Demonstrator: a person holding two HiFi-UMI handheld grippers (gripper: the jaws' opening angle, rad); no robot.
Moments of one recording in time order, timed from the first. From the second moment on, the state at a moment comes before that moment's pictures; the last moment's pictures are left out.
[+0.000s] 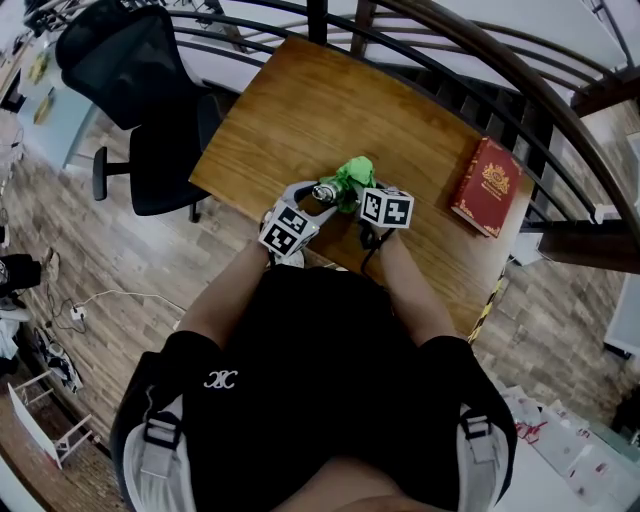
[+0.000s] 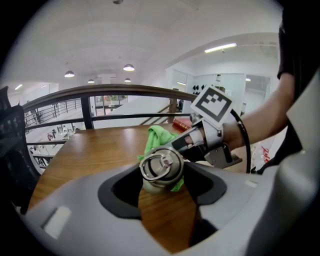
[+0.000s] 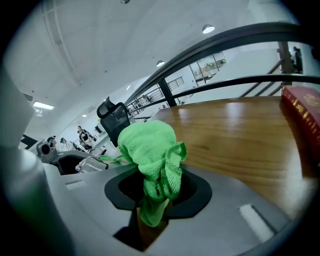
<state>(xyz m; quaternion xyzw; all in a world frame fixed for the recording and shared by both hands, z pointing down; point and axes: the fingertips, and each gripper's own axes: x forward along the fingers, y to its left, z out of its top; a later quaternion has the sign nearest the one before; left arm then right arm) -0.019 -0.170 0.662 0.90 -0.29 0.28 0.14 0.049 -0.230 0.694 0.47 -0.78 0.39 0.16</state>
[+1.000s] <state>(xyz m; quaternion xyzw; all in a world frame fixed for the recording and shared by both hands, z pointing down) -0.030 -0.192 0.663 0.89 -0.34 0.23 0.21 0.037 -0.201 0.671 0.42 -0.81 0.38 0.13</state>
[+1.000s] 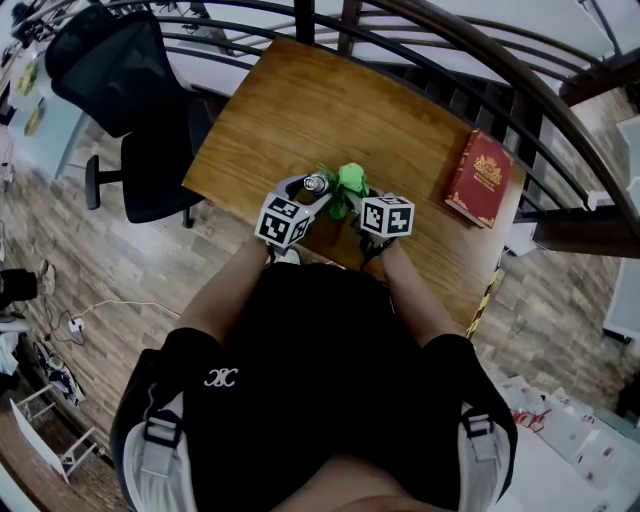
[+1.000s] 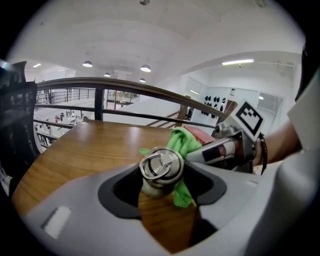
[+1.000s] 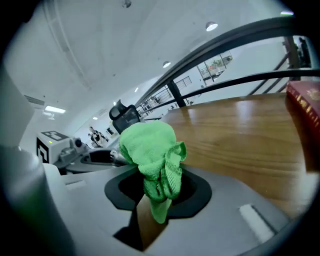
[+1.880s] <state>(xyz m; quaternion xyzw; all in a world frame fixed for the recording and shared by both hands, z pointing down) -0.019 -0.200 0.663 0.88 -0.34 0.25 0.22 0.039 -0.197 0.665 0.40 -0.80 0.44 0.03</state>
